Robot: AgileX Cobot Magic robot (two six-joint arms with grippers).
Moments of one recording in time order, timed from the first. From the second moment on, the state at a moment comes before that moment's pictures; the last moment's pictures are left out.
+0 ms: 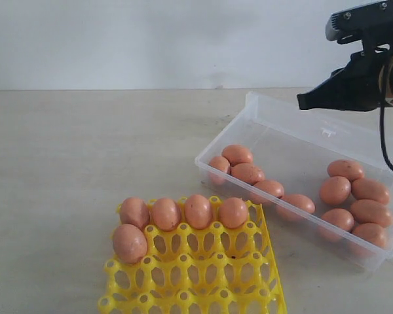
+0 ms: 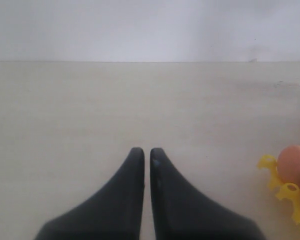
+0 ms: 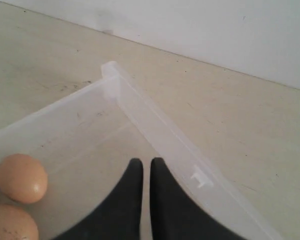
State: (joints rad) left arm -0.03 0.00 0.00 -0.18 0.32 0.14; right arm 0.07 1.53 -0.88 -1.43 -0.02 1.29
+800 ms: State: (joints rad) left arm -0.03 0.00 0.00 -0.18 0.32 0.14; right arm -0.10 1.58 -0.98 -1.74 0.76 1.43
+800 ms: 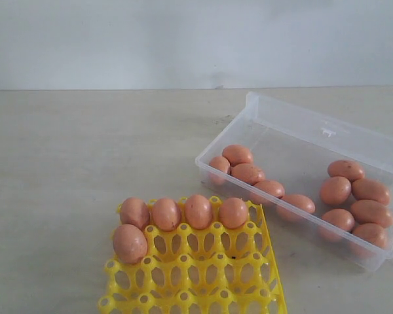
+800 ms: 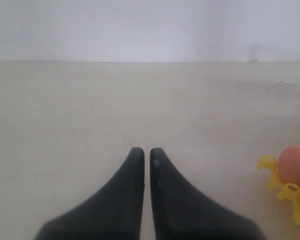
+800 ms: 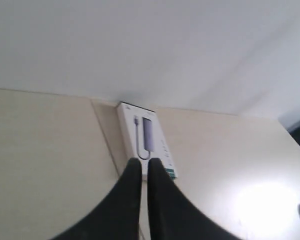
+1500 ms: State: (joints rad) left arm -0.03 0.00 0.00 -0.18 0.32 0.14; right arm -0.17 1.57 -0.99 0.48 0.61 -0.95
